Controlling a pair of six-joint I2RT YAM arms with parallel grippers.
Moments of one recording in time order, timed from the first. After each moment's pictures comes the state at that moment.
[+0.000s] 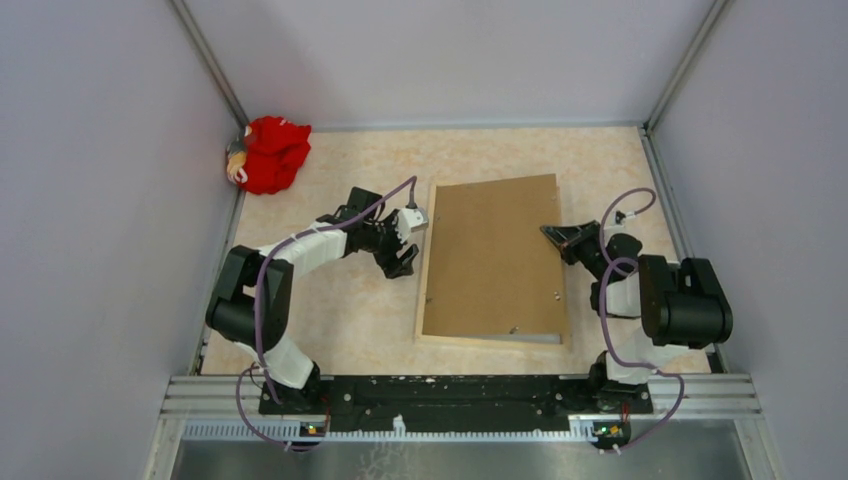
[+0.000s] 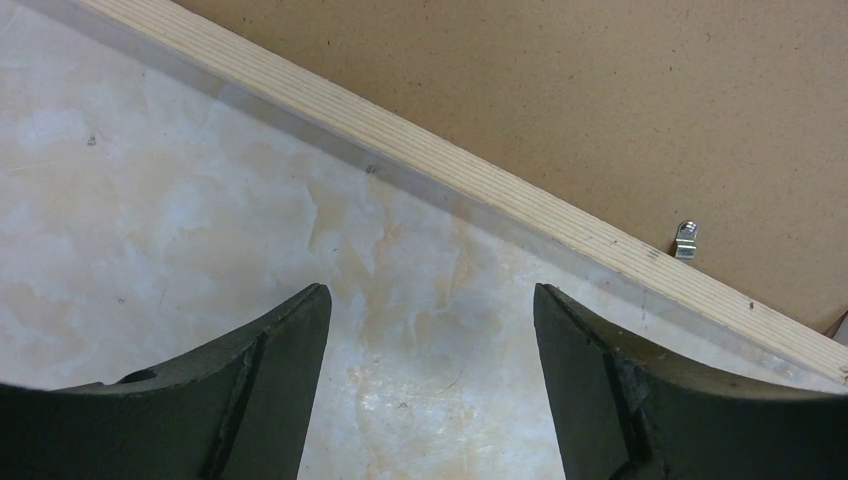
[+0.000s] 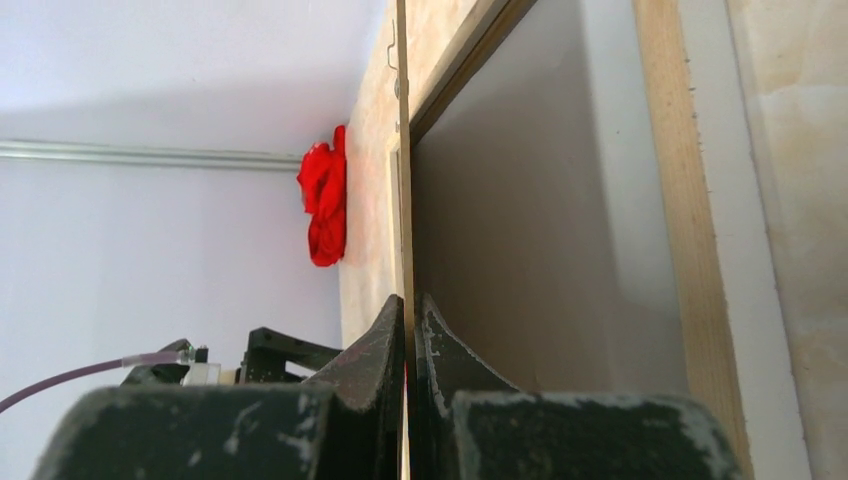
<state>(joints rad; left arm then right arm) -0.38 1.63 0.95 -0.30 0.58 0.61 -0.08 1.60 0.29 1.12 -0.52 1.20</state>
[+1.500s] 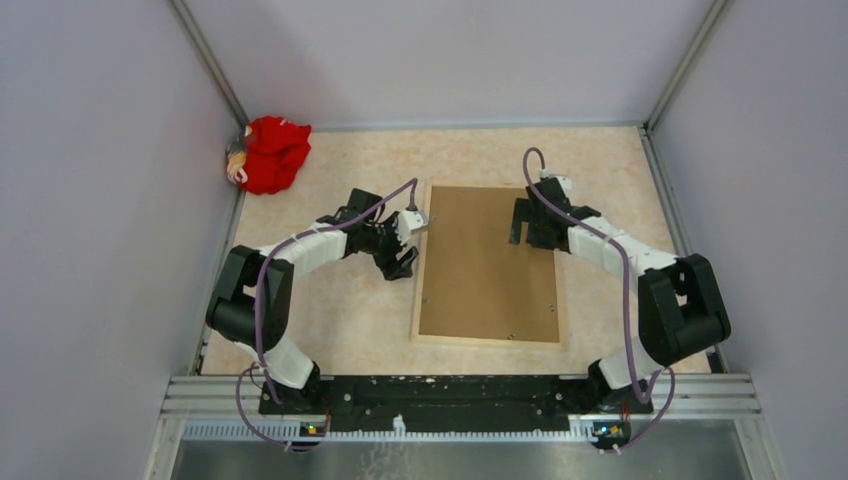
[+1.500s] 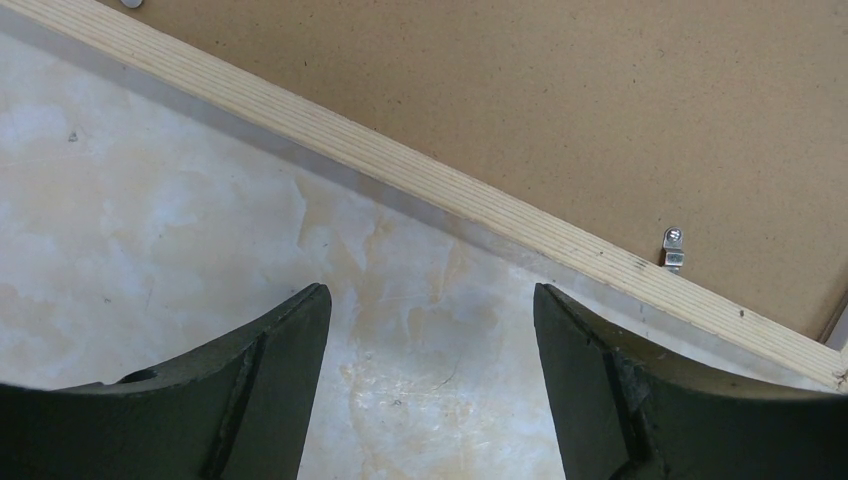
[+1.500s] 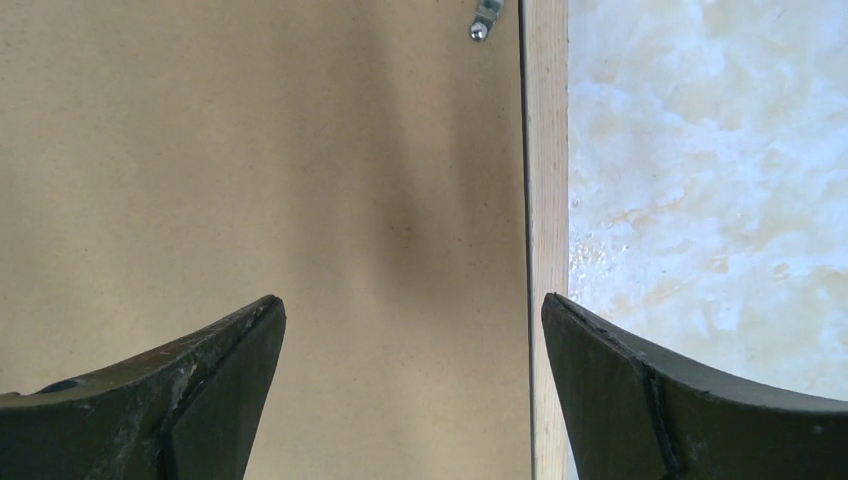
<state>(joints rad) -0.38 1.64 0.94 -0.31 0.58 0.62 0.38 1.52 0.95 -0.41 0.27 0.46</state>
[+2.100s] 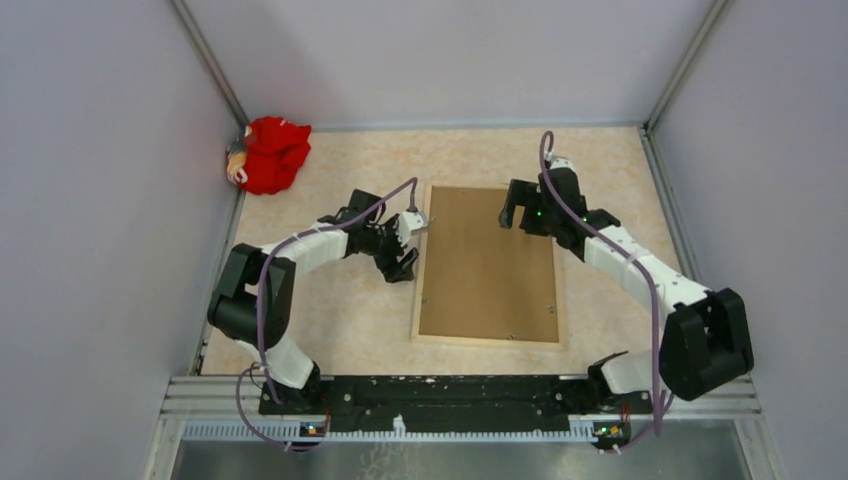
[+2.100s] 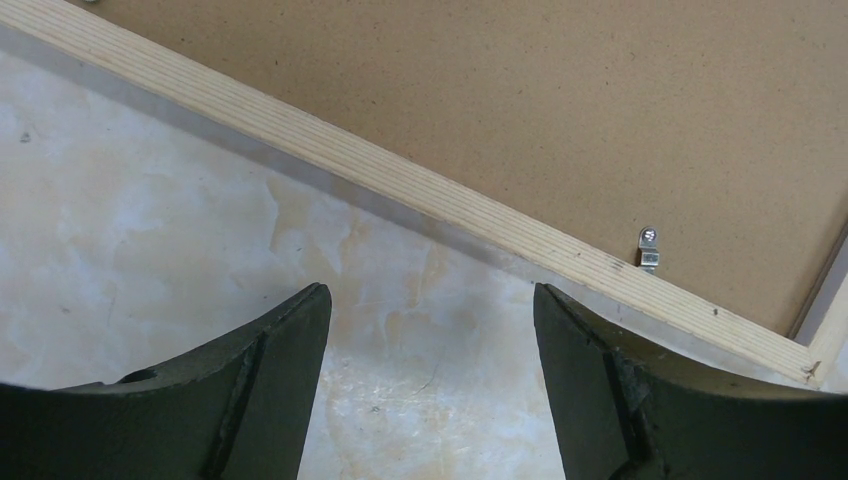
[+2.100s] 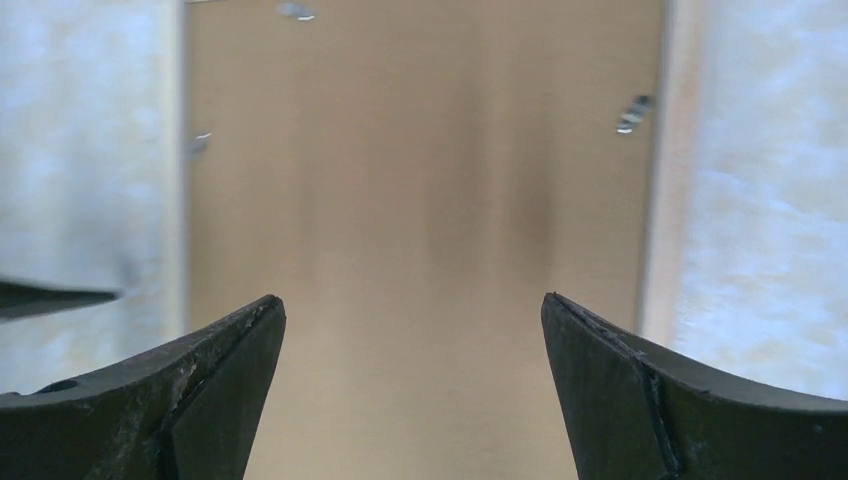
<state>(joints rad) -0.38 1.64 0.94 -0.32 0.61 0.61 0.41 1.39 1.01 -0.38 0.17 0.47</state>
